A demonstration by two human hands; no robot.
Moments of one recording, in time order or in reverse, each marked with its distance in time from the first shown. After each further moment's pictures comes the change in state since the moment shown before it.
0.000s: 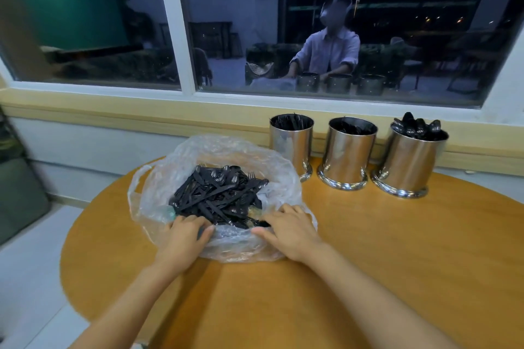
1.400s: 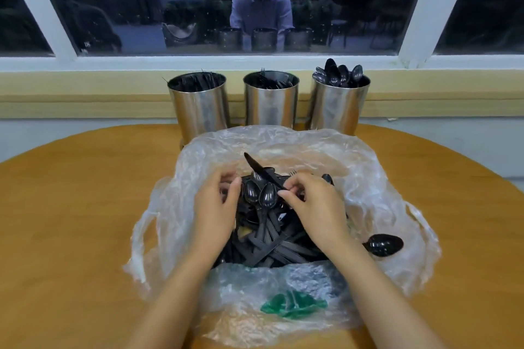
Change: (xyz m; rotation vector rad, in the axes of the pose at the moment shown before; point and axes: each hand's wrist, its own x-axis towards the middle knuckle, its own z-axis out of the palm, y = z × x) left_hand 0.039 0.218 0.077 -0.919 0.173 0.135; right_hand -0.097 0.125 0.001 0.400 0.567 0.512
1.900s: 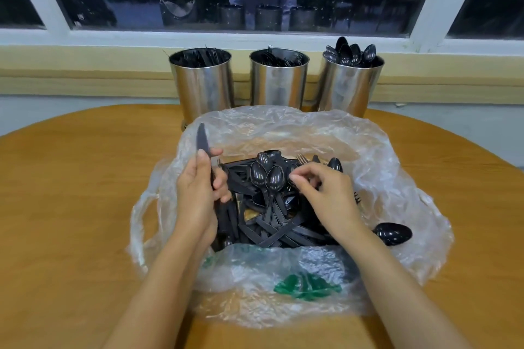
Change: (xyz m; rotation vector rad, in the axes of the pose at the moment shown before) left_hand -0.008 0.011 -0.025 -0.712 0.018 -0.319; right_hand -0.009 0.006 0.004 0.245 -0.001 0.022
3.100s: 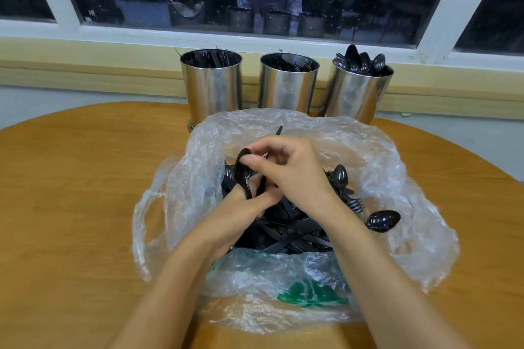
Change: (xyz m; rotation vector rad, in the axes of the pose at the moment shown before) left_hand -0.018 0.005 0.016 0.344 -0.494 -0.190; right_hand 0.030 -0.080 0.021 0.397 -0.226 -0.135
